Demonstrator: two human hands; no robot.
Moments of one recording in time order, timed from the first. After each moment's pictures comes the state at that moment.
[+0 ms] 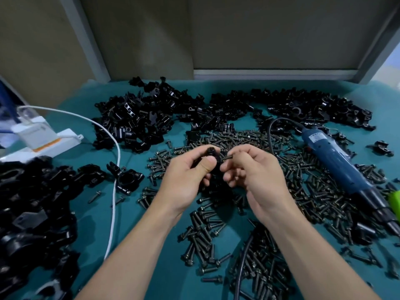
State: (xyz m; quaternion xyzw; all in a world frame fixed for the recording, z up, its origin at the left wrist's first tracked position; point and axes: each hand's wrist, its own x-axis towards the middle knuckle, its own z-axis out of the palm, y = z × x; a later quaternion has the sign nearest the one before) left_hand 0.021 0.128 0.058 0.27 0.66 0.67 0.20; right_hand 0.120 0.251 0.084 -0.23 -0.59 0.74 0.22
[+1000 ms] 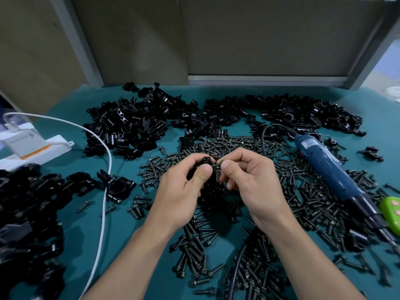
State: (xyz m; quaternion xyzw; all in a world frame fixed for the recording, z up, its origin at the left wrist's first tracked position) left_hand 0.025 0.123 0.055 0.36 0.72 0.59 0.11; right_hand 0.122 0.263 0.076 -0.13 -0.71 0.63 0.27
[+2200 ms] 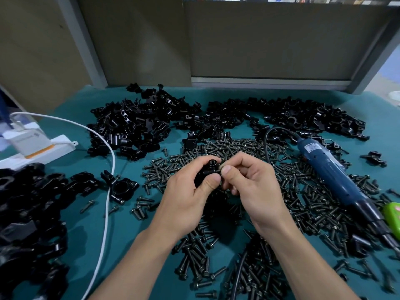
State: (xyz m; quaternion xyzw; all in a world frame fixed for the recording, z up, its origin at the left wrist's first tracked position) left_hand 0.032 0.121 0.061 0.39 0.74 0.54 0.08; right_hand 0.121 0.255 0.078 -0.12 -0.72 0.63 0.26
